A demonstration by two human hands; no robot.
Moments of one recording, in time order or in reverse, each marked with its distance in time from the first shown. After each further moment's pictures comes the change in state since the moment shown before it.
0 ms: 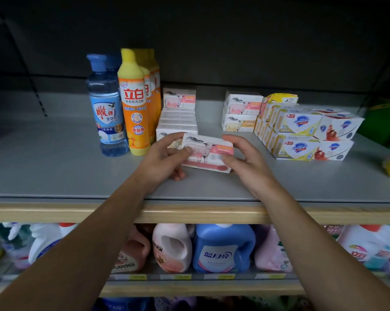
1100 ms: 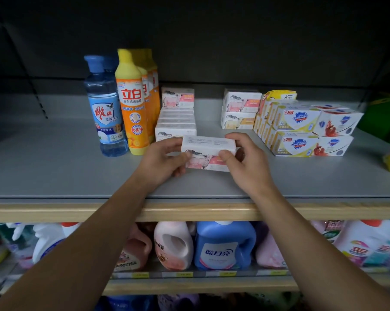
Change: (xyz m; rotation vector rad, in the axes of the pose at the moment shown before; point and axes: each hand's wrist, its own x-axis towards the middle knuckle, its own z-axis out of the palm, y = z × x) left_hand -0.002 -0.003 0.002 0.140 0.007 0.172; right_hand -0.005 0.001 0.007 -0.363 0.242 -0.214
